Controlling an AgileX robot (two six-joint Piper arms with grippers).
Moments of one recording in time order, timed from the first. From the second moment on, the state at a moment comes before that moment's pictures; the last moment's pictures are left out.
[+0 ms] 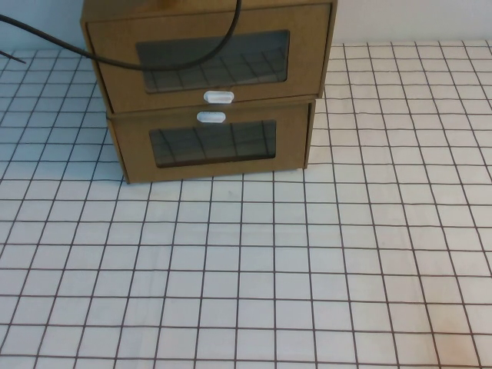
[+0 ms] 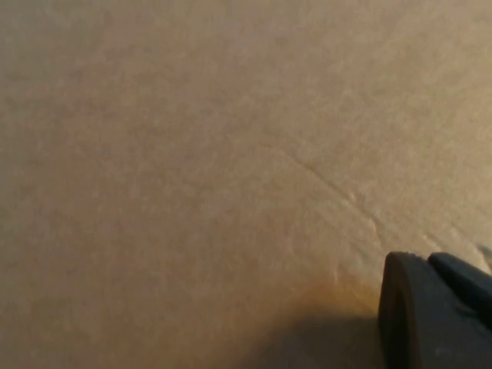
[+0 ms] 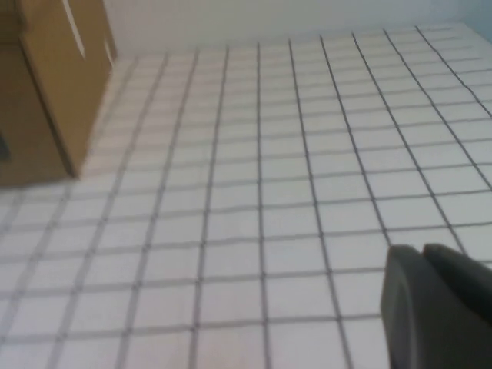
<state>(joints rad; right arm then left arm) 0.02 -0.01 0.02 0.14 0.26 0.03 -0.20 1.97 -2.17 -0.53 1.02 0.57</state>
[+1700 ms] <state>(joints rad) 0.66 1.37 -1.18 0.16 0.77 -0.07 -0.20 1.98 -2.18 -0.53 1.04 0.55</state>
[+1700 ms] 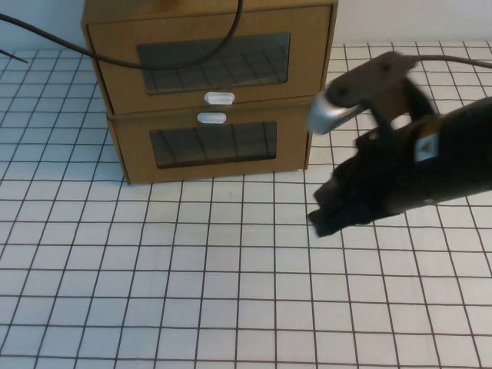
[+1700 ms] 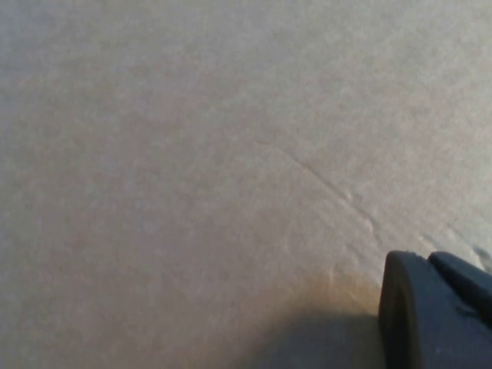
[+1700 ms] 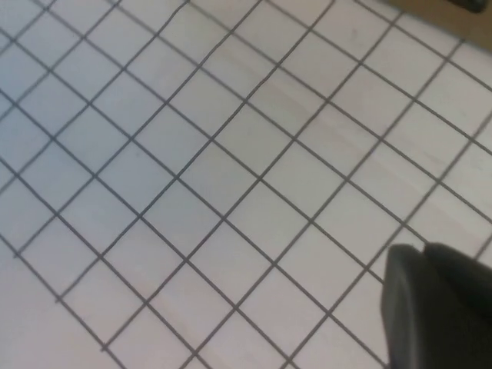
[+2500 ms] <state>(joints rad) 0.95 1.71 -1.29 -1.07 0.40 0.38 -0.19 1.98 -2.18 -0.55 1.07 0.53</state>
